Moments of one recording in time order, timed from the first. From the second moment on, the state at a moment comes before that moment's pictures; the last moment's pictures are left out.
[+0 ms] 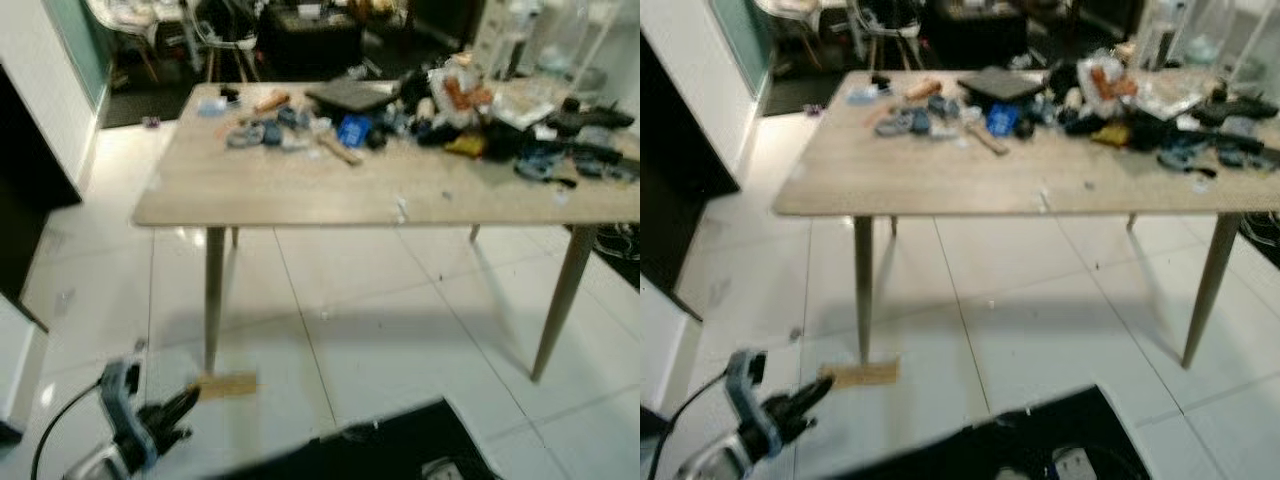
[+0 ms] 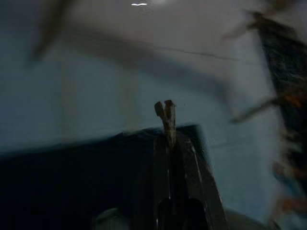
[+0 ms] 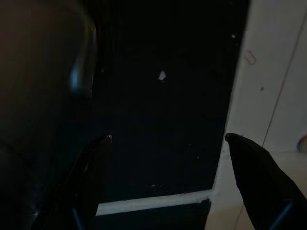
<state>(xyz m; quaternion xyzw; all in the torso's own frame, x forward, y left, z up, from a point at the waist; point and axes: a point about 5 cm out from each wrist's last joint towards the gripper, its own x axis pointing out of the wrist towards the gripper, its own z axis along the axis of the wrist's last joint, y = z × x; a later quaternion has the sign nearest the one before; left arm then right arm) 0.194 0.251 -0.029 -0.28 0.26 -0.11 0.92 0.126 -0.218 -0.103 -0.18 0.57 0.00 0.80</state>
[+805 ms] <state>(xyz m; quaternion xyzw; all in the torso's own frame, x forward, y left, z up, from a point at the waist) 0.143 0.245 -0.084 -0.26 0.41 0.09 0.87 0.134 -0.216 -0.101 -0.16 0.57 0.03 0.81</state>
